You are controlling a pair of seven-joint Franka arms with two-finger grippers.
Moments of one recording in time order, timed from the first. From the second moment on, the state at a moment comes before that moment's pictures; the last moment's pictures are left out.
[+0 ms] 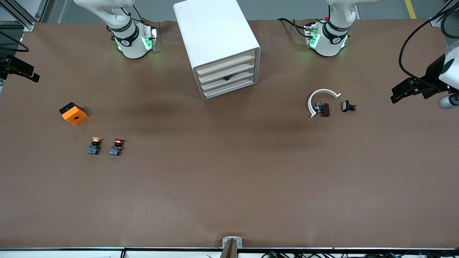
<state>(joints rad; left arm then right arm) 0.09 -0.01 -0.14 -1.60 0.02 1.60 -0.18 -0.03 -0.02 -0.07 -1.48 0.01 1.35 0.01</state>
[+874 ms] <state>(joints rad) 0.10 -0.01 -0.14 -1.60 0.02 1.61 -0.18 -0.04 -0.05 -0.08 -1.53 0.01 1.35 0.01</state>
